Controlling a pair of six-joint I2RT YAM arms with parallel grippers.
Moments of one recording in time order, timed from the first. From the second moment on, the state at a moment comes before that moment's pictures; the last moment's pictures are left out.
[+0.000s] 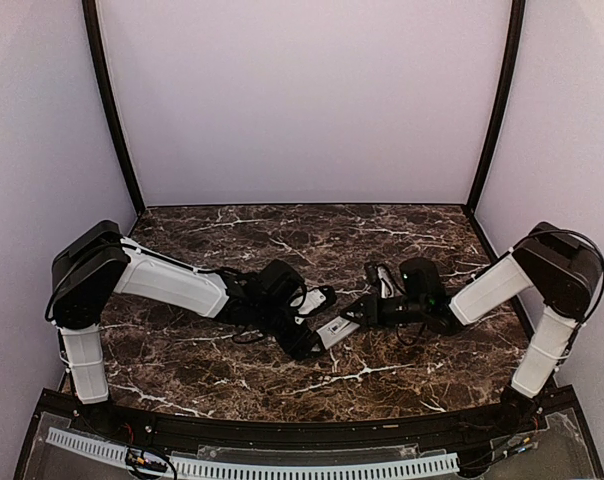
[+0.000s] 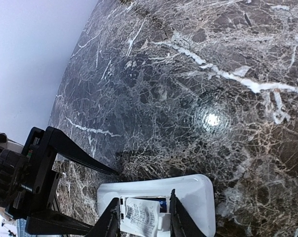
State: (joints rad) left arm -0.98 1.94 1.12 -0.12 0.25 -0.07; right arm 0.67 1.76 0.58 0.62 -0.50 0.68
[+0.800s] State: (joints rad) left arm -0.98 1.94 1.12 -0.12 0.25 -0.07; right arm 0.73 1.66 0.72 0.25 -0.32 0.48
